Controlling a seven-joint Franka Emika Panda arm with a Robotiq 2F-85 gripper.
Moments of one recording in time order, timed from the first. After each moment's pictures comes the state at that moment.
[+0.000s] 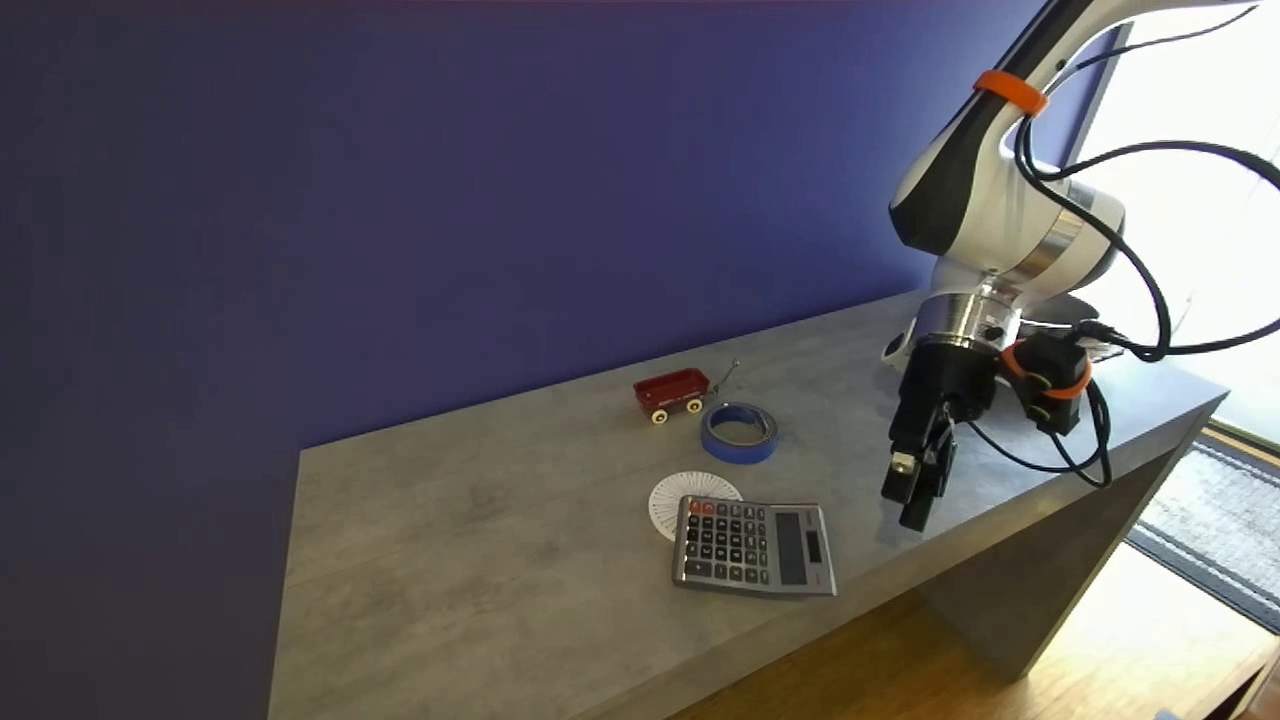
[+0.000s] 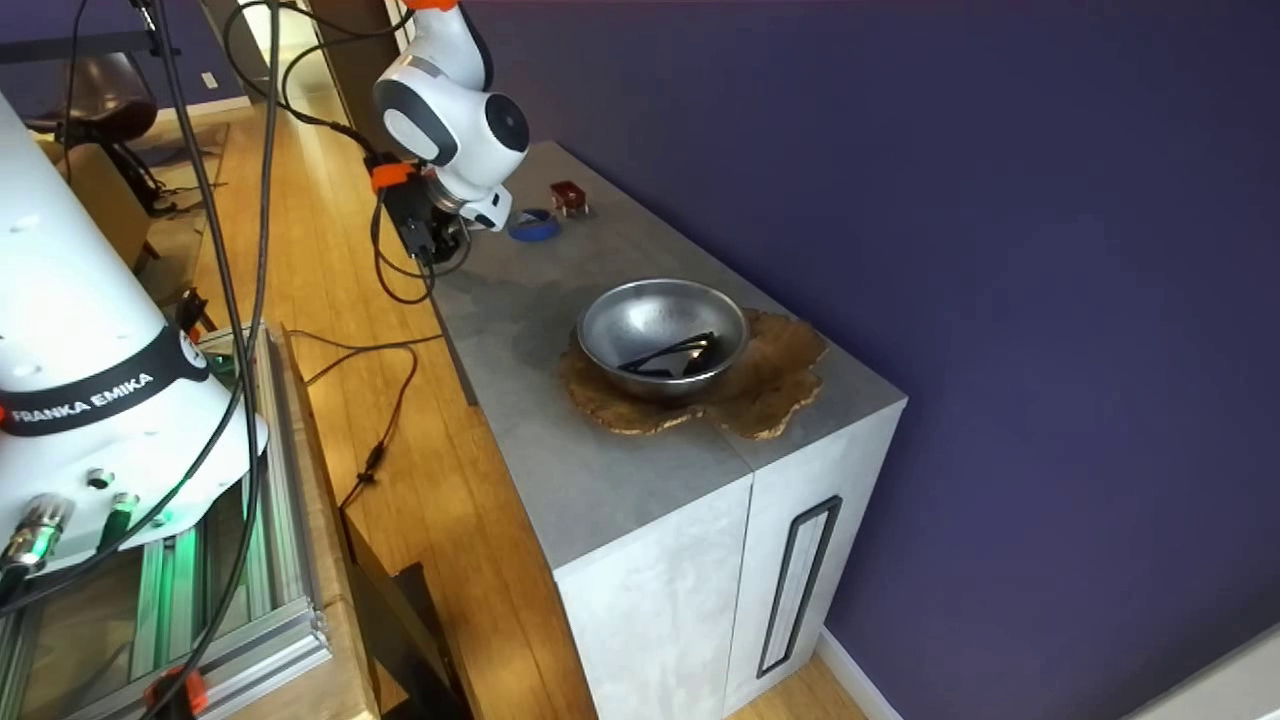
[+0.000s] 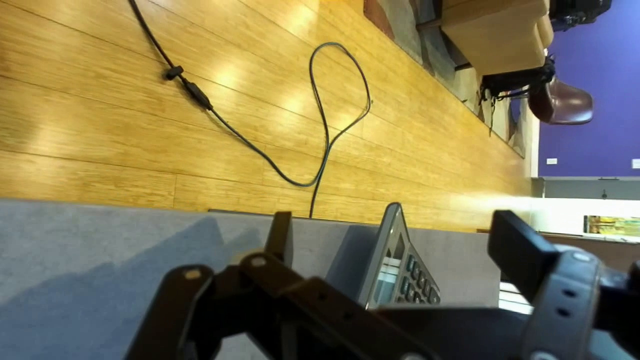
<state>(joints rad) 0.29 0.53 0.26 -2.32 1.34 2.31 -0.92</state>
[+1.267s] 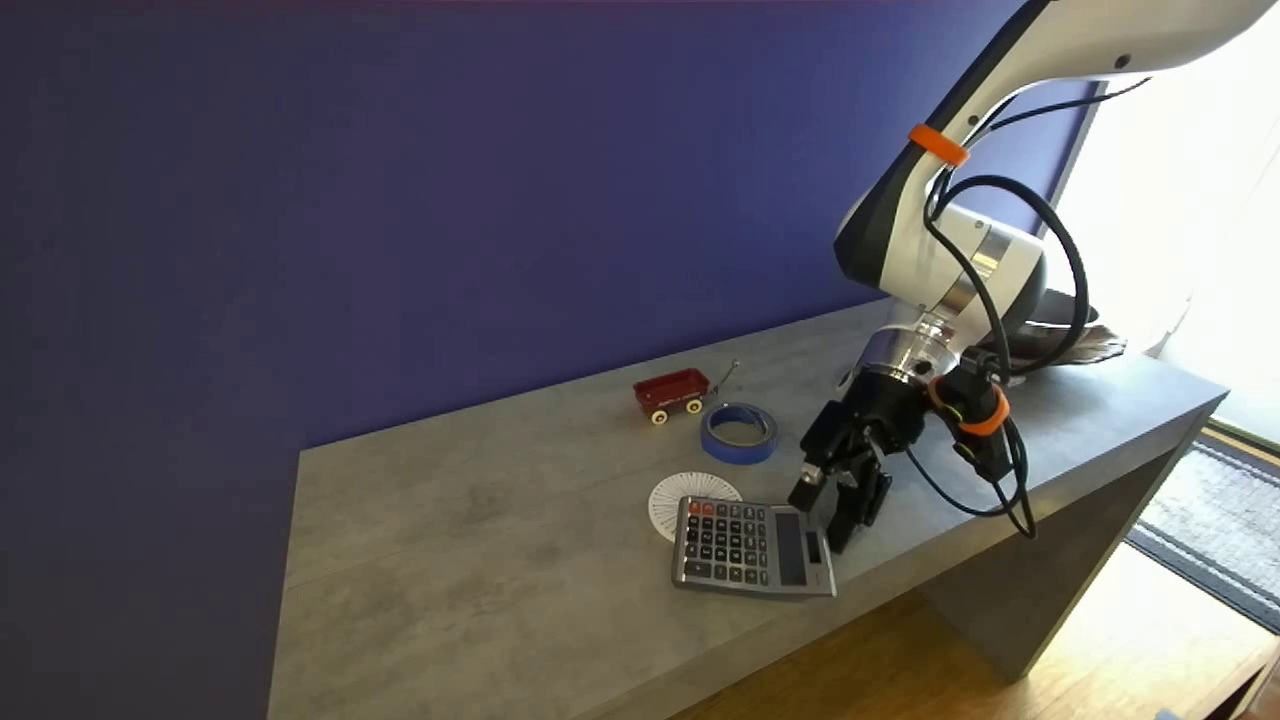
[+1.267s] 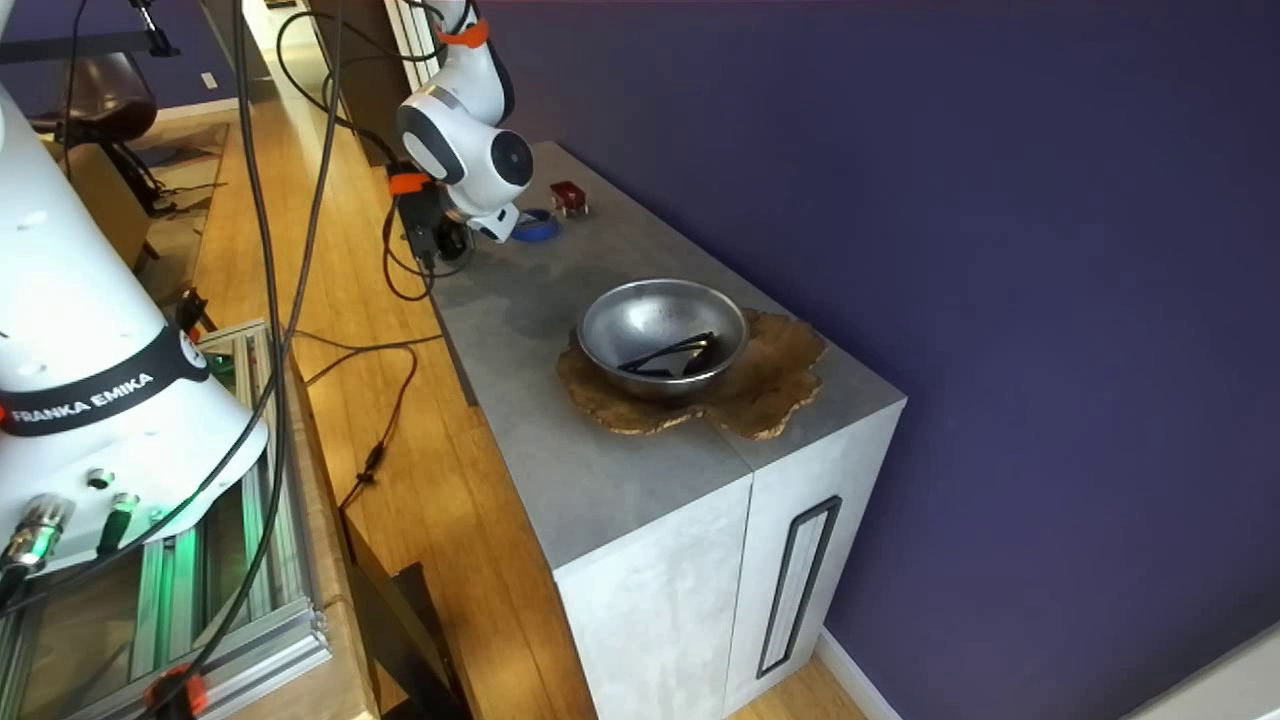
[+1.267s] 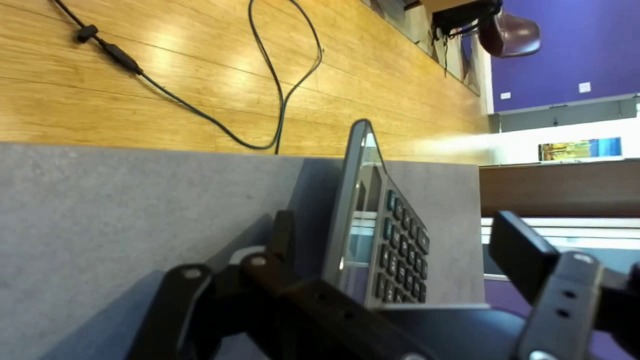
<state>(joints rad) 0.33 0.71 0.26 -2.13 1.55 2.30 -0.95</state>
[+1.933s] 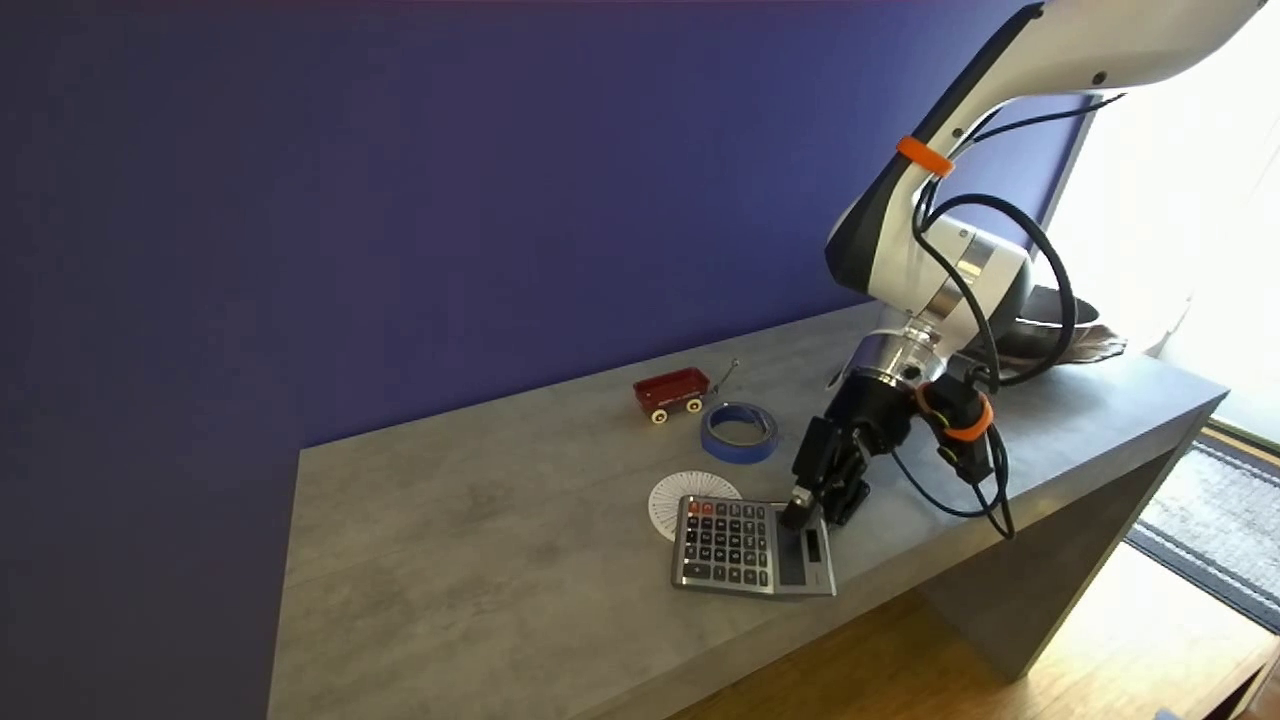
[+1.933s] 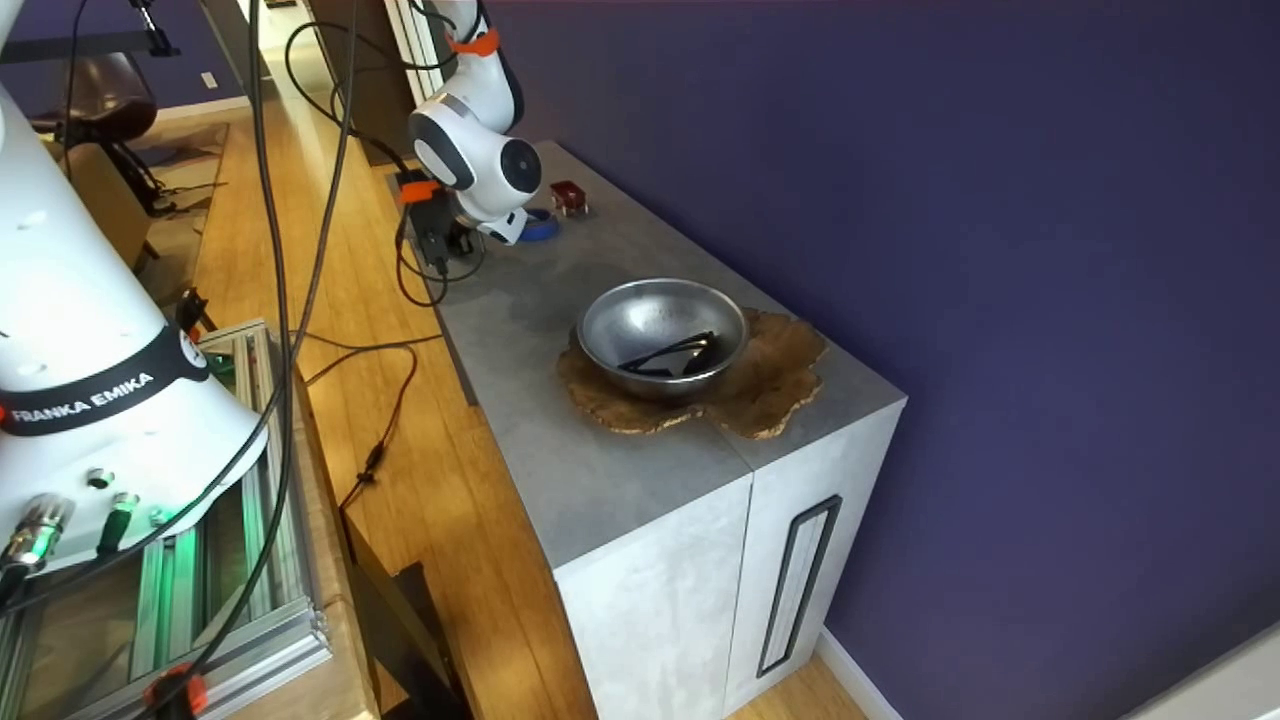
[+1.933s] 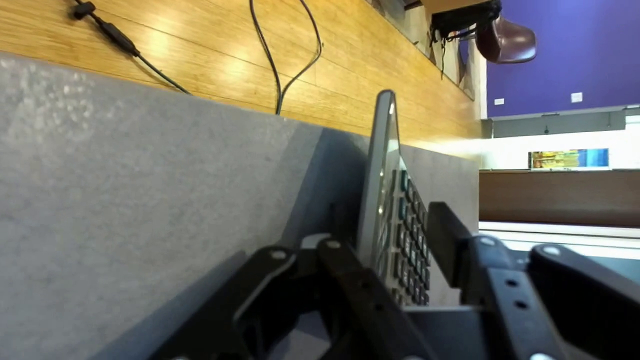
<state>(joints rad) 0.34 0.75 0.25 -2.09 1.55 2.30 -1.01</state>
